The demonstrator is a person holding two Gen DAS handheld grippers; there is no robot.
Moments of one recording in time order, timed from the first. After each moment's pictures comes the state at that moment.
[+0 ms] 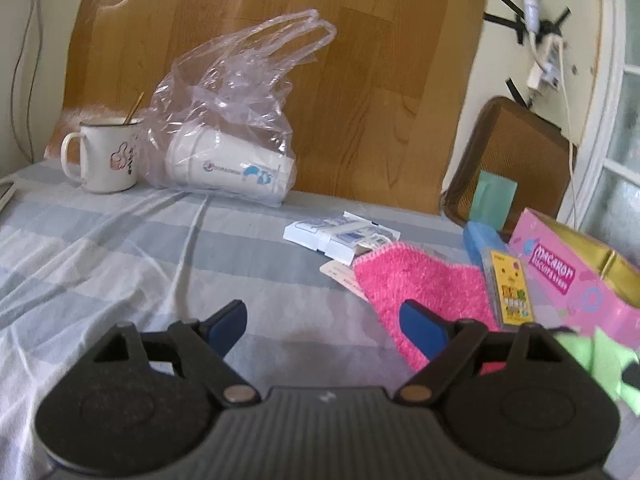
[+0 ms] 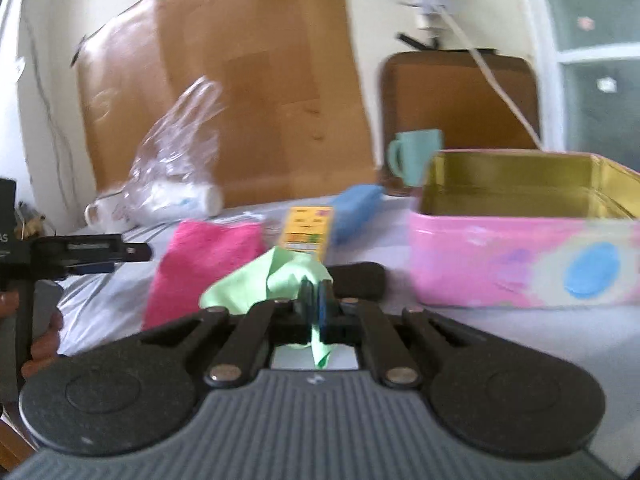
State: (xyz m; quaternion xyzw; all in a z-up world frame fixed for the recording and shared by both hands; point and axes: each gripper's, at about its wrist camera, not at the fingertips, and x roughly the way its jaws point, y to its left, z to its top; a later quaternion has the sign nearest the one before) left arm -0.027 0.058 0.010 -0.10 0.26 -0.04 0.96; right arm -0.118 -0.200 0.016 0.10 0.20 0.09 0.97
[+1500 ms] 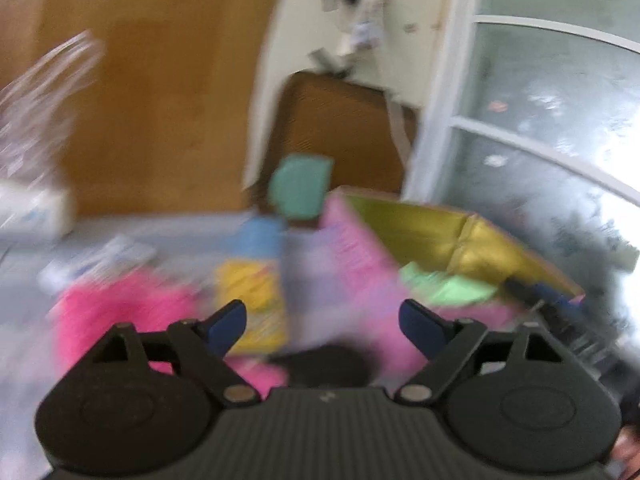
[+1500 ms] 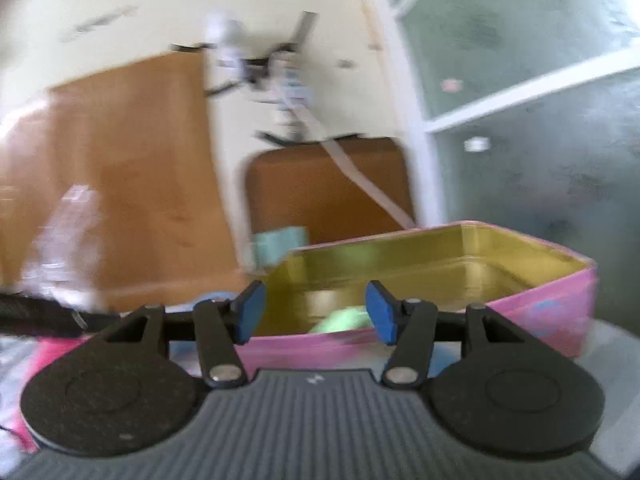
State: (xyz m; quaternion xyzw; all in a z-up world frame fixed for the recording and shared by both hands) left arm -0.013 -0.112 0.054 -0.06 0.24 -0.24 0.94; right arm -0.117 -0.272 0.023 0.12 0.06 -0.04 0.99
